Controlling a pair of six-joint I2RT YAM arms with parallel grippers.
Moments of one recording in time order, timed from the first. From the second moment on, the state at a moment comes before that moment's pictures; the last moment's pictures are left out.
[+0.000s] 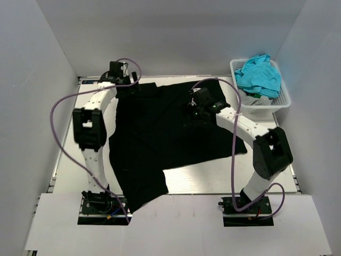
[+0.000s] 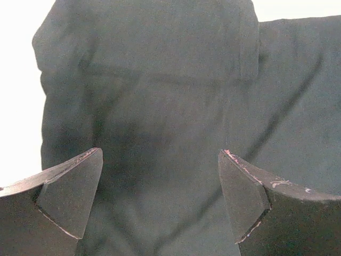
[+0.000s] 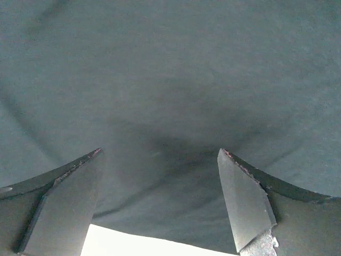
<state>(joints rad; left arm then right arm) -0.11 2.08 1.79 -0.53 0.10 -0.32 0.60 1.68 1.29 -0.51 0.00 0.31</state>
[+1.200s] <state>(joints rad) -0.06 2.58 2.24 -0.33 -0.25 -0.95 0.37 1.78 1.07 -0.36 -0.20 0.31</state>
